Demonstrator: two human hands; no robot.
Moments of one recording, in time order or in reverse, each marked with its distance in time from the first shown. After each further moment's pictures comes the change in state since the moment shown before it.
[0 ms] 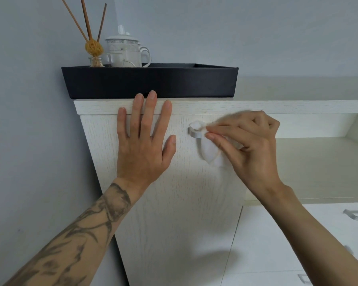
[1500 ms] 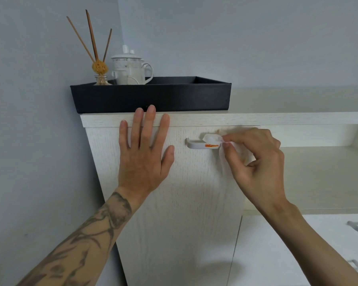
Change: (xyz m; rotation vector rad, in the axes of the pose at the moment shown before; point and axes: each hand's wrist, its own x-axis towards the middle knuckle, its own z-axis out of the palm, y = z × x) left_hand 0.004 0.002 -0.007 0.015 -0.028 -0.013; right_hand -0.005 -0.011 -0.020 0.104 0.037 0.202
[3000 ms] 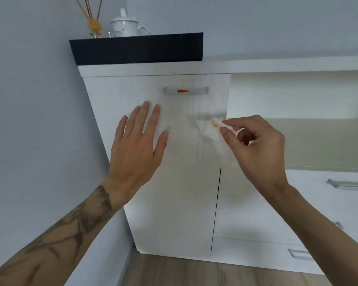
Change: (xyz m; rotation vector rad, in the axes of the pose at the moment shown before) left_hand -0.054 0.100 -0.114 0.017 -0.414 -0.230; right_hand -0.076 0.023 -0.078 0.259 -0.124 0.288
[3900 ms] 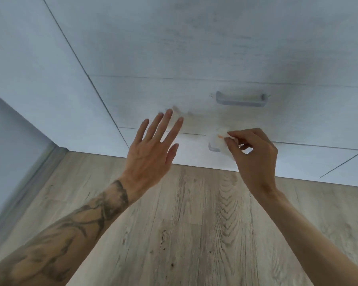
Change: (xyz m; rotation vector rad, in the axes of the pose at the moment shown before) left_hand -0.286 0.358 0.259 -0.011 -0.467 0.167; right_hand -0.274 0.399 -0.228 -0.142 -0.210 0.357
